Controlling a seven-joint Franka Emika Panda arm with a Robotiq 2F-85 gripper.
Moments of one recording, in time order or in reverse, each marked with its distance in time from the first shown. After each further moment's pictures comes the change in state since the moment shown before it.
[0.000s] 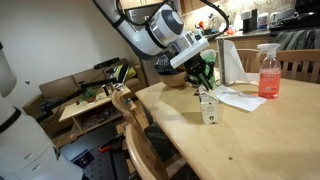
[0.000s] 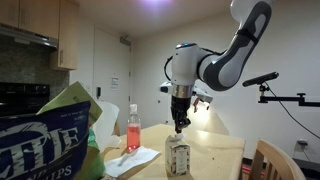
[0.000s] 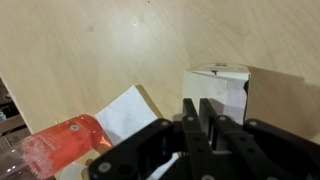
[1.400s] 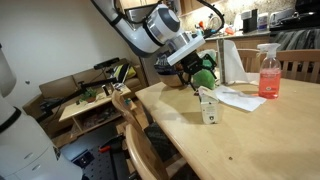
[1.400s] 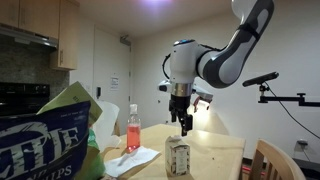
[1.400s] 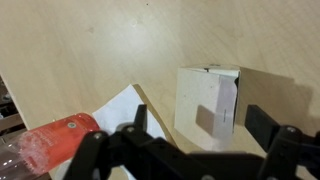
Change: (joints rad) arm 0.008 -0.018 0.027 0.001 -0.001 -0.059 0.000
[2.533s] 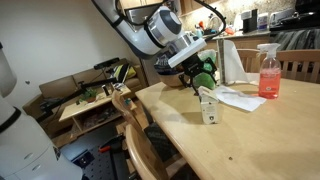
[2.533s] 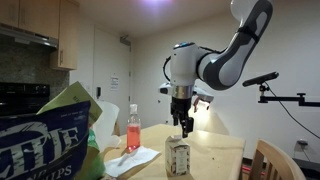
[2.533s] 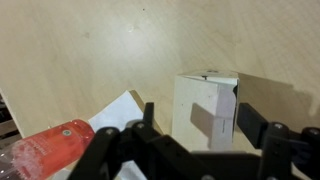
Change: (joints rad) arm -0.010 0.014 0.000 0.000 0.000 -0.003 -0.001
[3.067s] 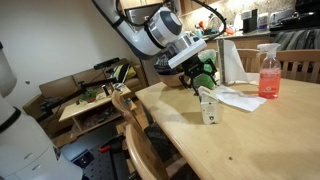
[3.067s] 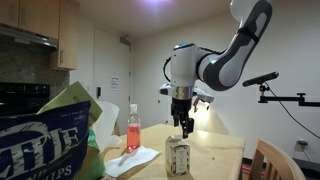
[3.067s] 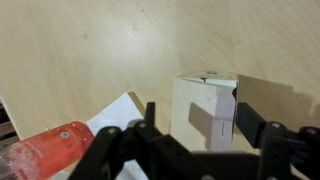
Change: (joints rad) arm -0.002 0.006 0.000 0.000 0.000 0.000 -0.001
